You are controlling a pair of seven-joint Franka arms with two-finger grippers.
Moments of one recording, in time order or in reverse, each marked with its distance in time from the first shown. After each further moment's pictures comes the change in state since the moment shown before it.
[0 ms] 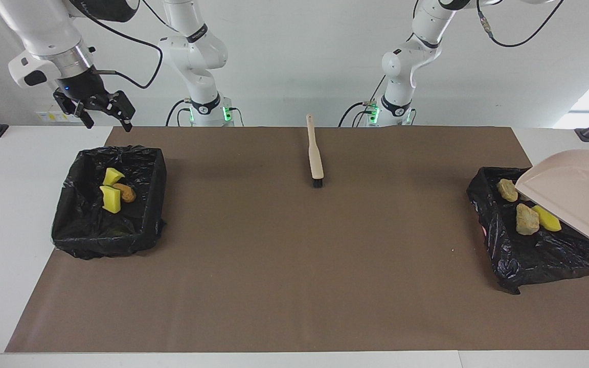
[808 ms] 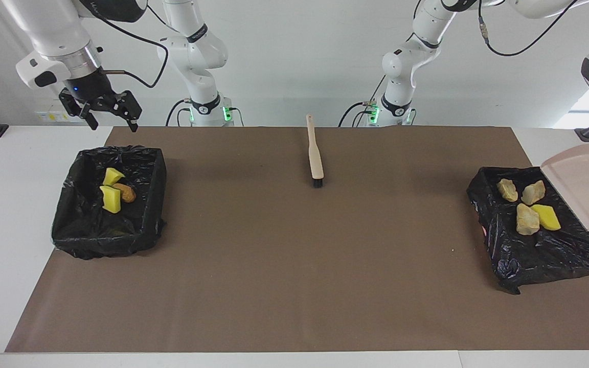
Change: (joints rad) left arm 0.156 0.109 0.034 -0.022 0.587 0.376 0.706; right arm 0.010 0.002 -0.023 0.000 -0.008 0.000 -0.022
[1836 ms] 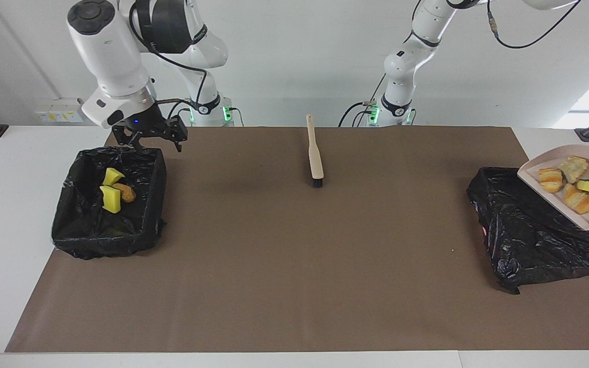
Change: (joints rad) left arm 0.106 -0.013 0.003 -0.082 -0.212 0.002 0.017; right arm 0.074 0.080 0.015 -0.022 -0.015 0.079 -0.005
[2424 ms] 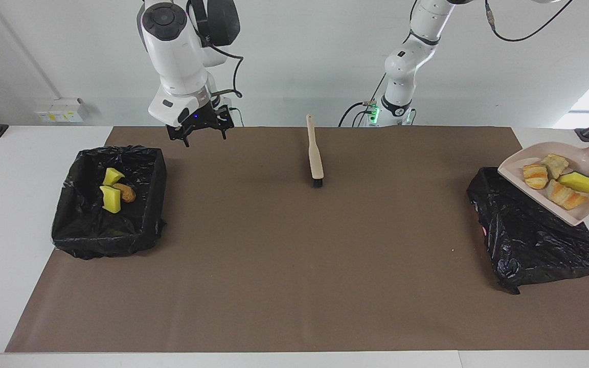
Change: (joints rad) left arm 0.064 -0.040 0.016 -0.014 -0.348 -0.037 0.021; right arm 0.140 -0.001 0.110 -0.026 0.004 -0.072 0.021
